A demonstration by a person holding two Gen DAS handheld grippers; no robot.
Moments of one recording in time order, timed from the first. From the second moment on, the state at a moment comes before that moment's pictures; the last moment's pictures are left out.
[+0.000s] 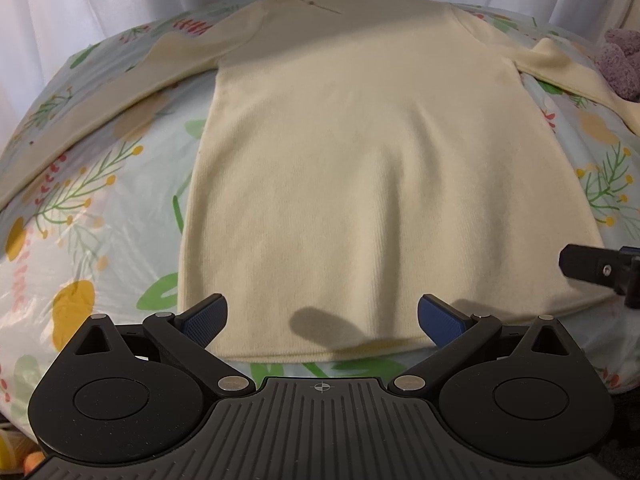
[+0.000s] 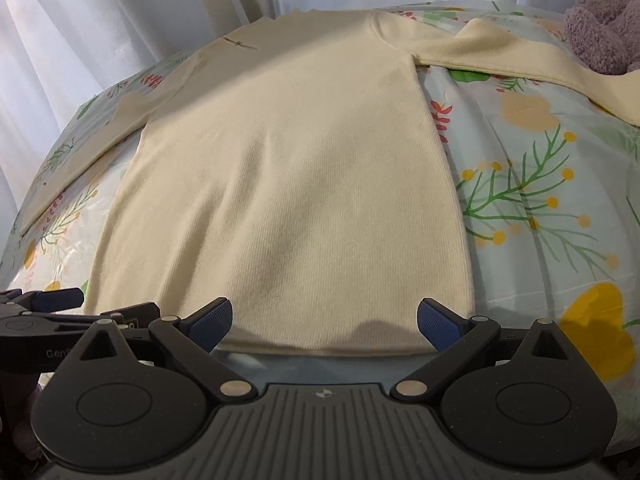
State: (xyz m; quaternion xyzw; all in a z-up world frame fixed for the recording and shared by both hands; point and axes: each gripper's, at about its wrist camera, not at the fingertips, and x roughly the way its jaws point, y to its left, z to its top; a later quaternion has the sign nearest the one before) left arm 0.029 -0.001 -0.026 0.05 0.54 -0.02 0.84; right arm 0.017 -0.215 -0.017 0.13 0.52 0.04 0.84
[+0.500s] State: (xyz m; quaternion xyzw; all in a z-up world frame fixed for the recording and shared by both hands) left arm 0.088 0.024 -0.037 -0.04 0.53 0.09 0.85; right arm 0.080 -0.529 -0.051 0.29 0.22 -0.32 0.87
